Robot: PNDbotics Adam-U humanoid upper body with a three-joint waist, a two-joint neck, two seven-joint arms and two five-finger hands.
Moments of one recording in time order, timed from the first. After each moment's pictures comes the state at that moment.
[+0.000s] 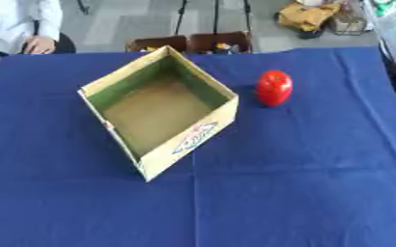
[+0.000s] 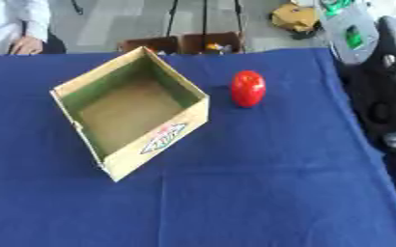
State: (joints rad) left arm -0.50 0.34 0.07 -1.99 -0.02 -0.40 0.51; right arm -1.15 -0.55 0.11 -1.20 0.94 0.02 0.22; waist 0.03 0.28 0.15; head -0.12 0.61
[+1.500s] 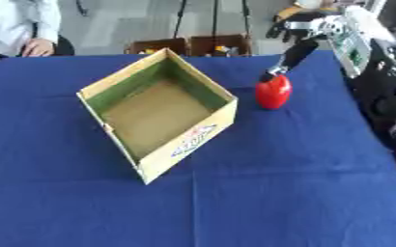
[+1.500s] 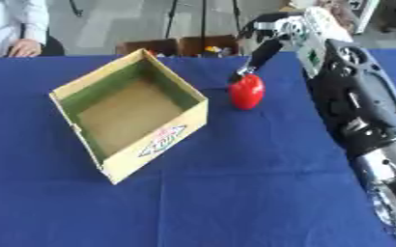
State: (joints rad) left arm -0.50 0.34 0.06 -1.99 -0.02 -0.39 0.50; right arm -1.24 -0.48 0.03 -0.75 1.00 -0.12 0.76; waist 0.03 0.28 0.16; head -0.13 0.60
